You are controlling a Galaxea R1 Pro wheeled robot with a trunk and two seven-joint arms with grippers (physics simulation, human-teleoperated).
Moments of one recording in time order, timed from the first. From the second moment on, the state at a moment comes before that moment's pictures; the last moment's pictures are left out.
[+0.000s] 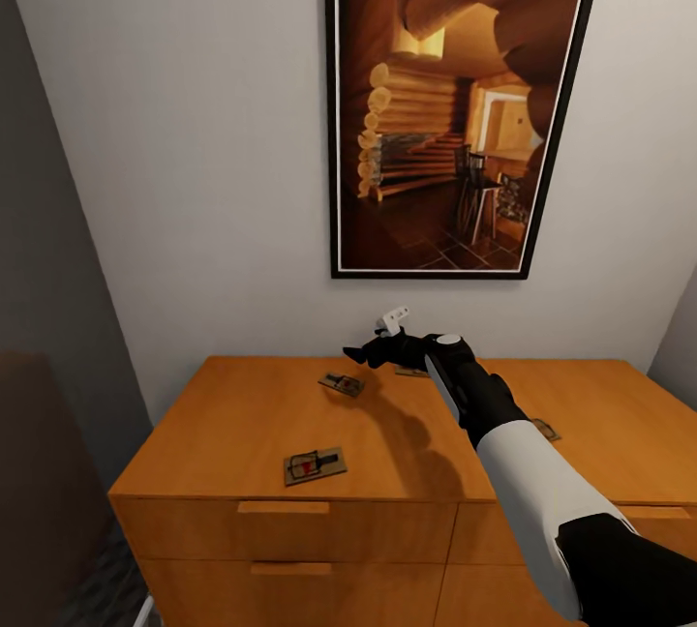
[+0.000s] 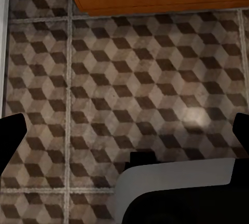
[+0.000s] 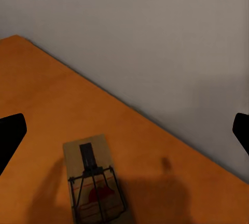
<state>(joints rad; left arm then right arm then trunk) -0.08 0.05 -0.05 0.06 0.00 -0.58 0.03 -0.96 0.09 0.17 -0.77 0.11 0.38 0.59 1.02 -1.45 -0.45</state>
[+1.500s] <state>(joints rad) -0.08 0.05 -0.05 0.06 0.00 -0.58 0.03 -0.96 0.11 0.20 -0.69 0.11 0.38 0.59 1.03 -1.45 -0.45</state>
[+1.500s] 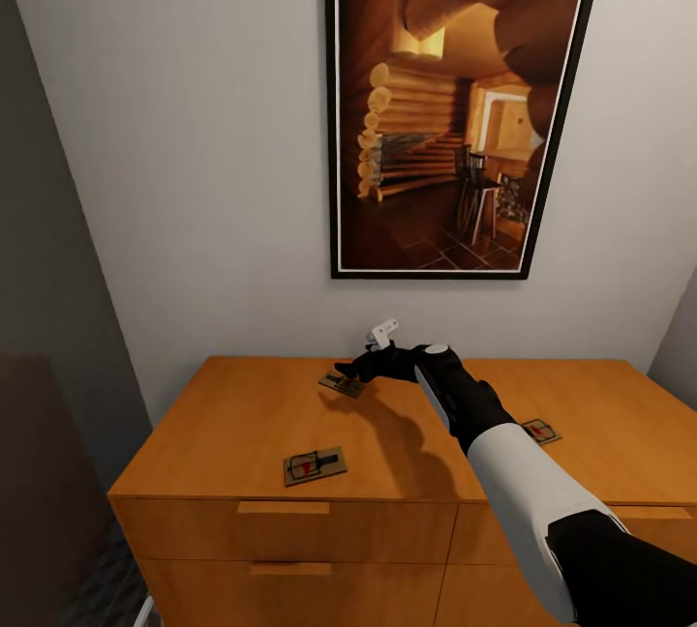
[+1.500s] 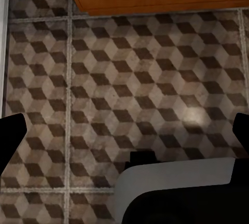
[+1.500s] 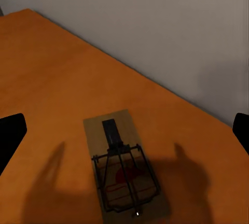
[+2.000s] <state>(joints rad) -0.08 0.05 -0.05 0.06 0.00 -0.58 0.03 -0.96 0.11 0.20 -0.67 0.11 0.34 0.63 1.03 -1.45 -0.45</state>
